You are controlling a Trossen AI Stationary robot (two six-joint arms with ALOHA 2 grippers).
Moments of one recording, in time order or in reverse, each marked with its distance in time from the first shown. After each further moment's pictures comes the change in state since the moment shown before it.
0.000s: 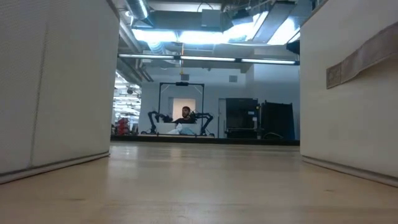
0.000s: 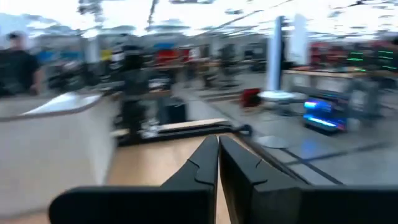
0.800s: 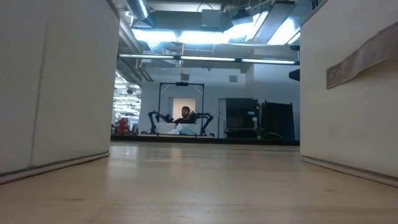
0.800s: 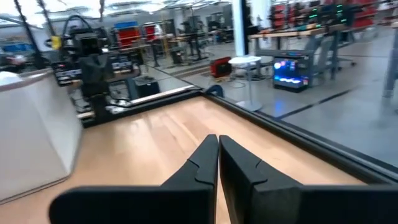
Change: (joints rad) left arm 0.000 -0.021 -0.160 0.127 -0.046 -0.048; right arm 0.001 -0.025 -0.133 -0.023 0.164 0.076
